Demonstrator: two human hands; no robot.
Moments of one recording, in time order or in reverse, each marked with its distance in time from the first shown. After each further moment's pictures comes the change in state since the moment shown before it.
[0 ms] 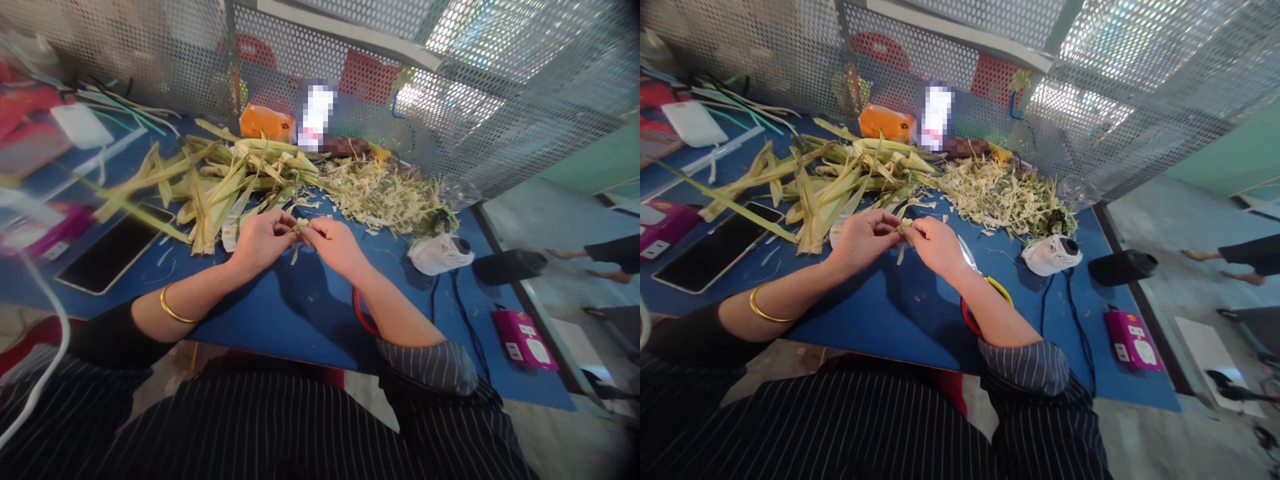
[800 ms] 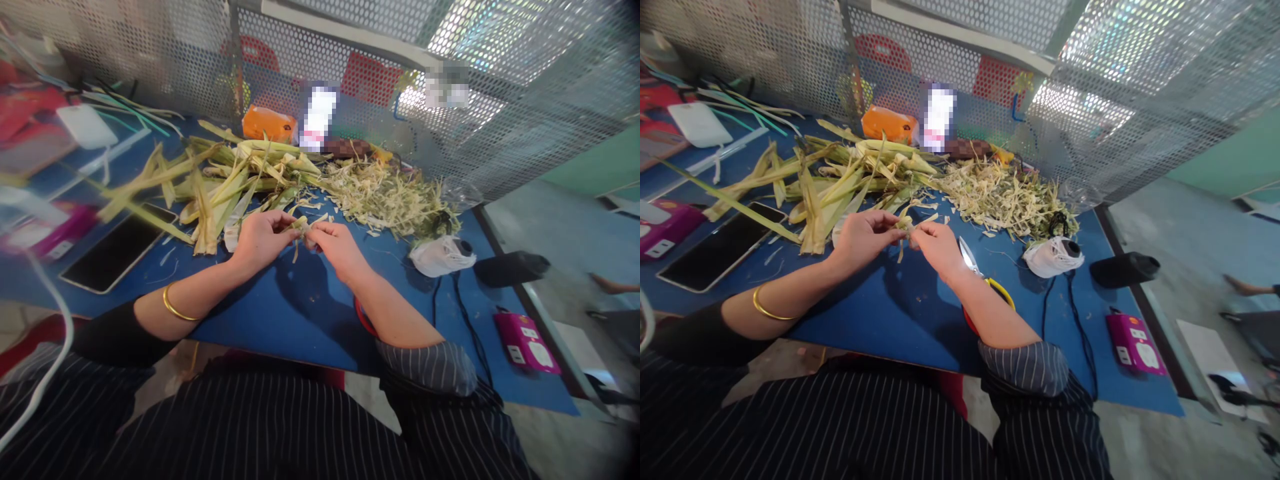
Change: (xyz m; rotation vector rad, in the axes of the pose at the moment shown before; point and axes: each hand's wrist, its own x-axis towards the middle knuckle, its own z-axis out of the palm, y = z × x) left_hand 0.005 -0.007 0.000 -0.054 0.050 0.006; right_hand 0.000 0.004 0.014 0.492 0.052 0.220
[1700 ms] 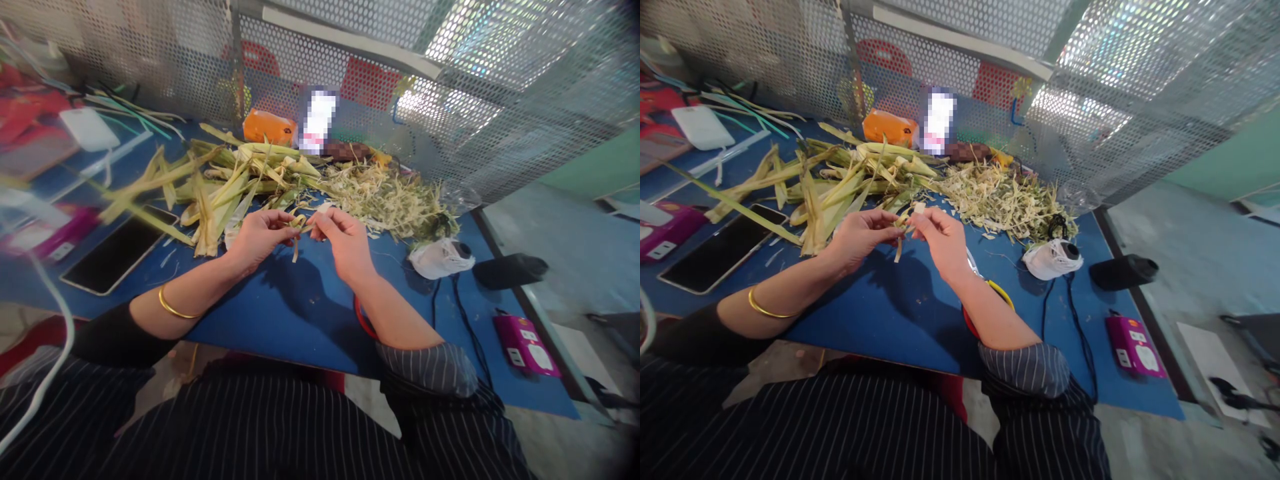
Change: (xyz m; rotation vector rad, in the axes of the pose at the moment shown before) left_hand 0.002 0.008 -0.004 -0.444 -0.046 -0.178; right_hand -0.003 -0.011 -0.003 0.172 0.137 -0.254
